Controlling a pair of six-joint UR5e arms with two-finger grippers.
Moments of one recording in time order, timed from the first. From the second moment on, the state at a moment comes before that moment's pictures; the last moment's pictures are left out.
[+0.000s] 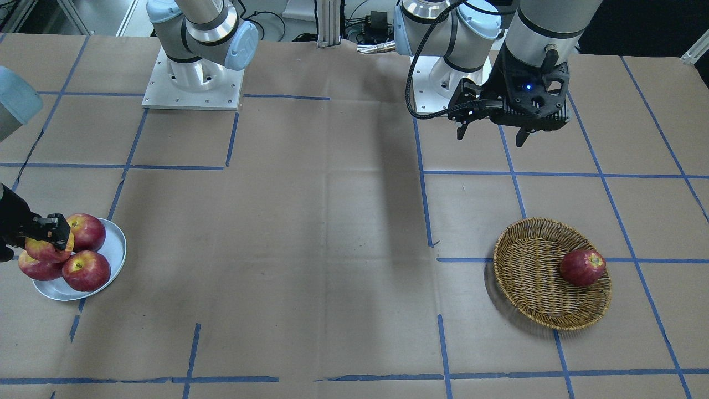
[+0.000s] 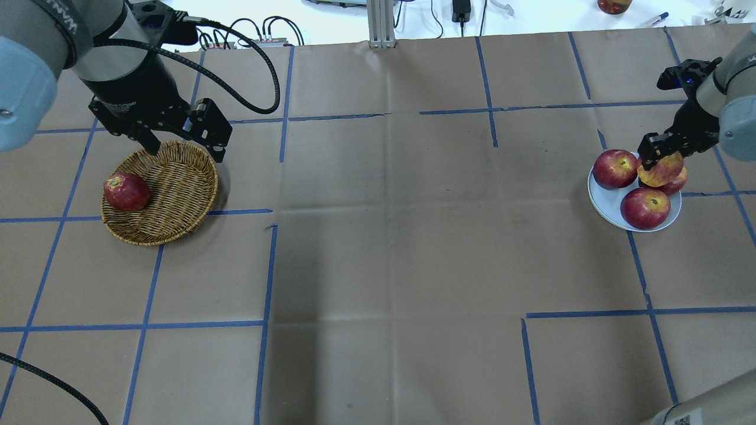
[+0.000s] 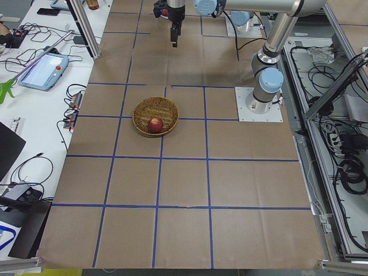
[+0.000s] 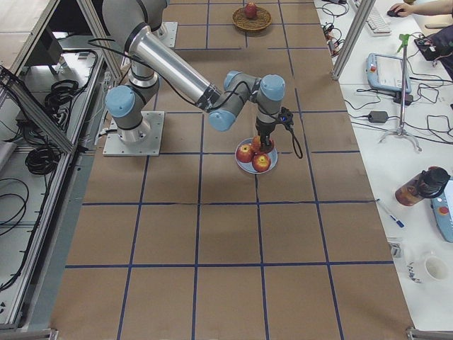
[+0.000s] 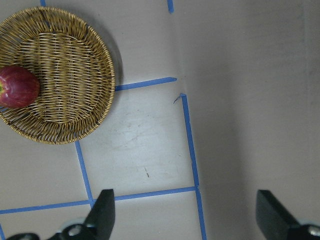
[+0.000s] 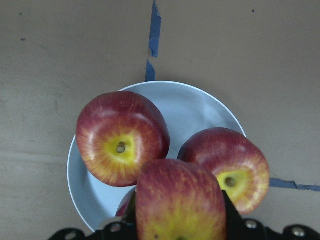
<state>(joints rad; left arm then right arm) -1.56 -1.55 -1.57 -1.60 1.61 0.17 1.11 -1.26 1.78 -2.12 -1.59 -0.58</state>
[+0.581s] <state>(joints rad) -1.56 -1.55 -1.58 -1.60 1.61 0.17 1.12 -1.28 1.76 -2.12 -1.58 -0.57</state>
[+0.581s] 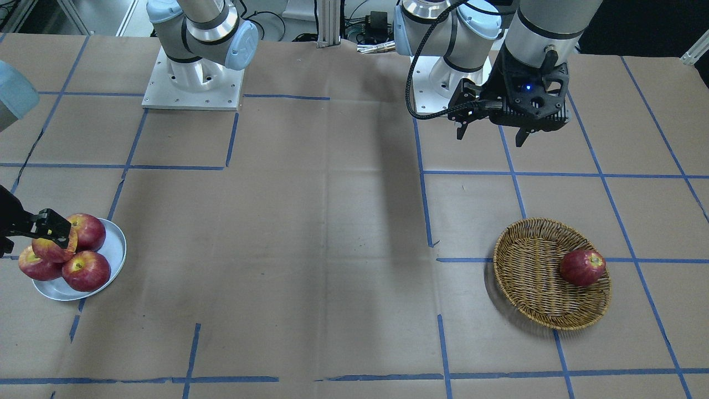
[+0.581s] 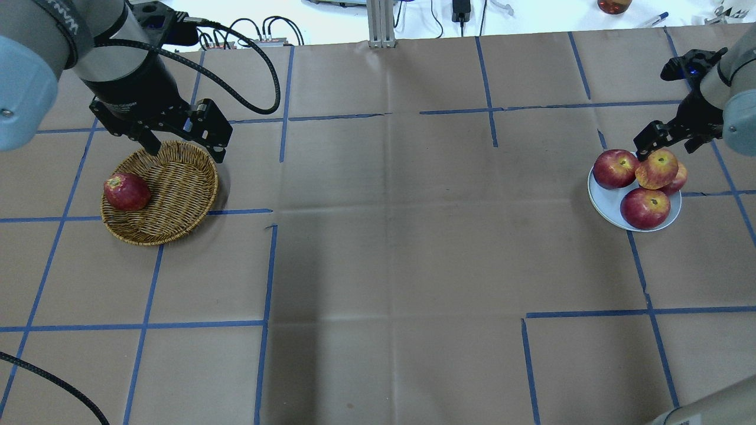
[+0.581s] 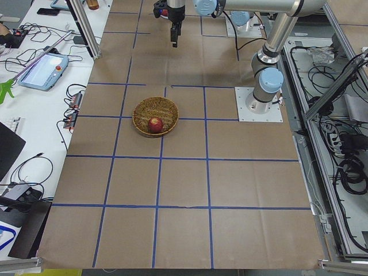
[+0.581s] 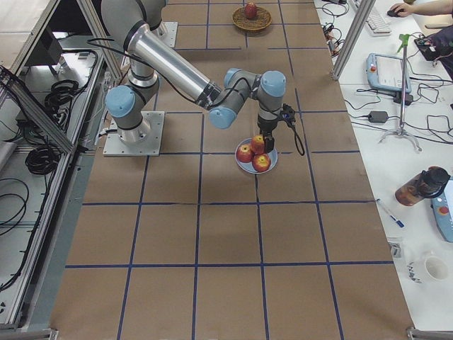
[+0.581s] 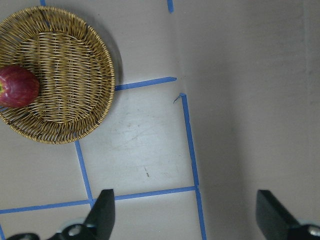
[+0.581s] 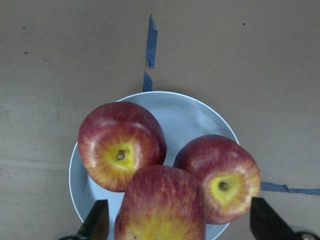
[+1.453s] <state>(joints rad) -1.56 -1.55 -1.57 -1.60 1.61 0.17 1.44 -1.53 1.71 -1.83 -1.54 -0.15</state>
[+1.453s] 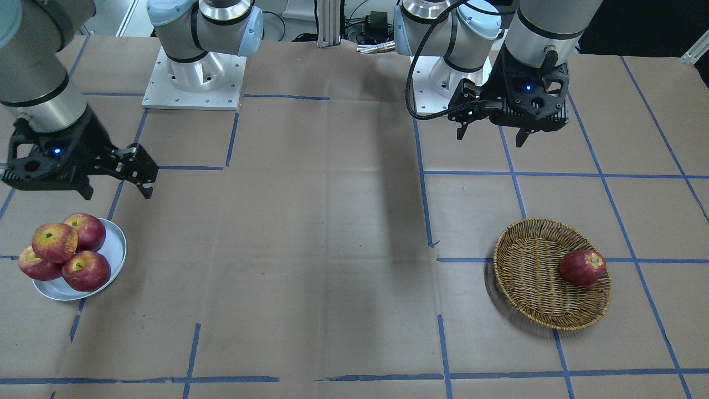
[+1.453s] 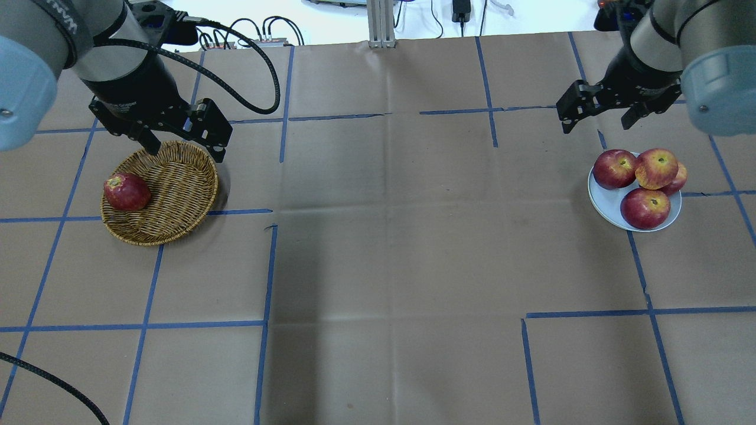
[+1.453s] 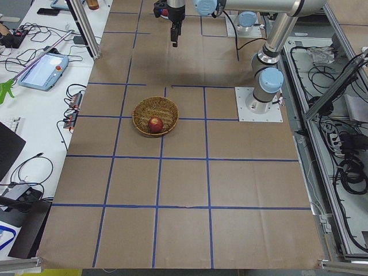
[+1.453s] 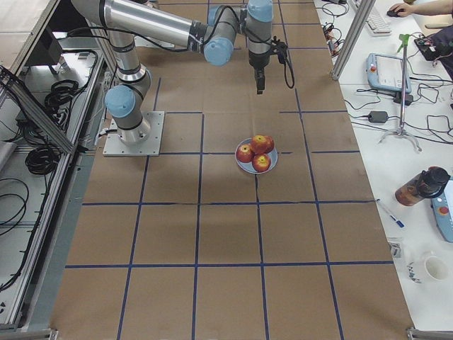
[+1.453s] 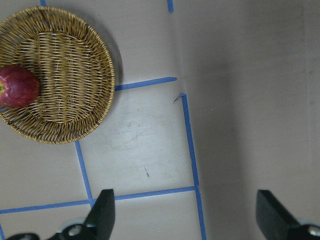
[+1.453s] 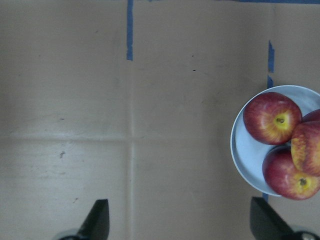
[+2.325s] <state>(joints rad) -1.56 -1.55 -1.58 -1.60 1.61 0.17 1.54 -1.54 1.58 -1.65 -1.56 -0.04</state>
